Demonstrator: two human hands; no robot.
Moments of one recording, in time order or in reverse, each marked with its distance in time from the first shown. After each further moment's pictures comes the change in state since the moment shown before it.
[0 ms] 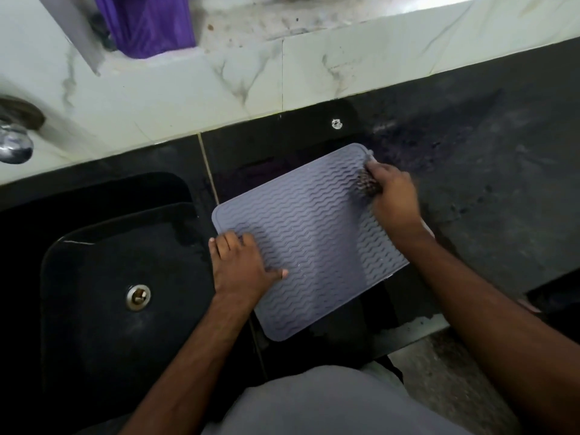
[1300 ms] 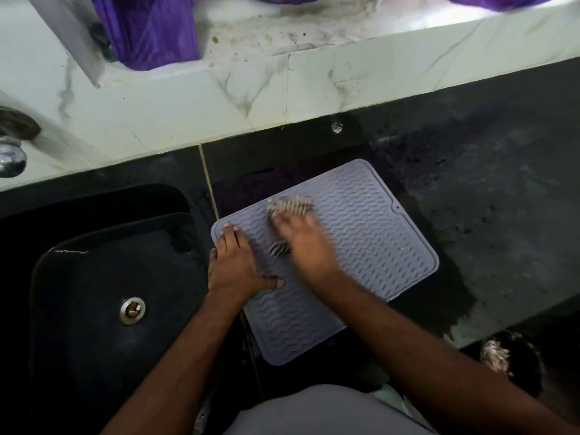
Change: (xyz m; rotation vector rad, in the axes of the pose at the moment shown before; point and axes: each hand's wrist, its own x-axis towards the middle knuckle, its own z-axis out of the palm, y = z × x) left_hand 0.047 -0.015 0.004 -0.117 -0.075 0.005; right_hand -0.043 -0.107 0.088 -0.161 -0.312 -0.364
